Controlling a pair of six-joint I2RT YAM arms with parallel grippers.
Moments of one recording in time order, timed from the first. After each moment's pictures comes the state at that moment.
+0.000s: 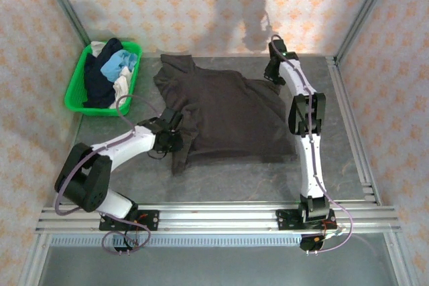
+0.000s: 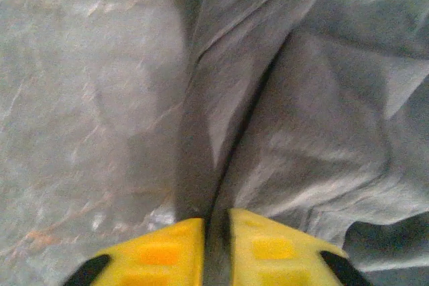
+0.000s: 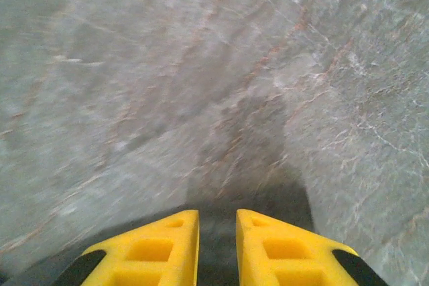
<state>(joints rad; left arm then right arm) -0.42 1.46 0.81 -0.60 -0.06 -0.59 0.12 2.60 2.43 -0.97 0.14 0.63</state>
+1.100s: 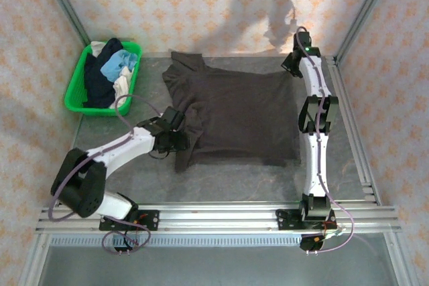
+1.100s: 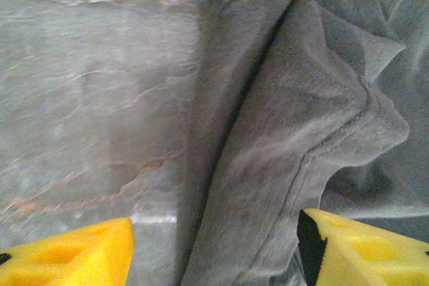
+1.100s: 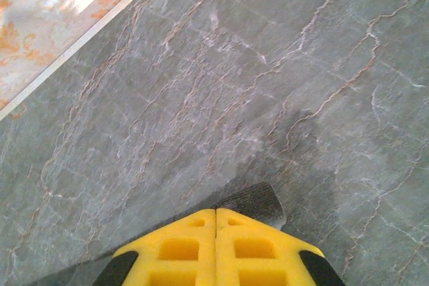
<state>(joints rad) -0.47 1.45 0.85 -0.61 -0.05 -0.64 -0.02 2.65 2.62 -0.98 0.05 0.59</state>
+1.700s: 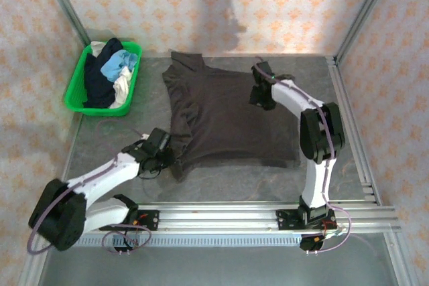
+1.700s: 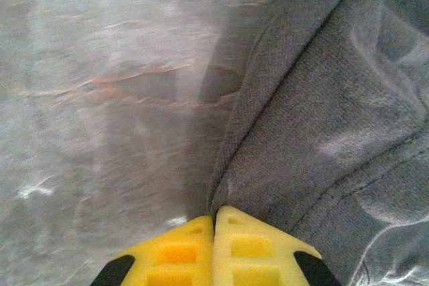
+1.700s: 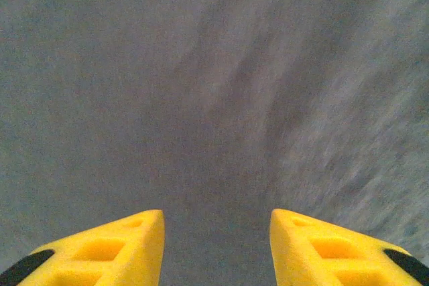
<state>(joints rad) -0.46 1.08 0.48 -0.53 -0.09 -0.94 0.34 1.95 1.47 -0.69 0.11 0.64</state>
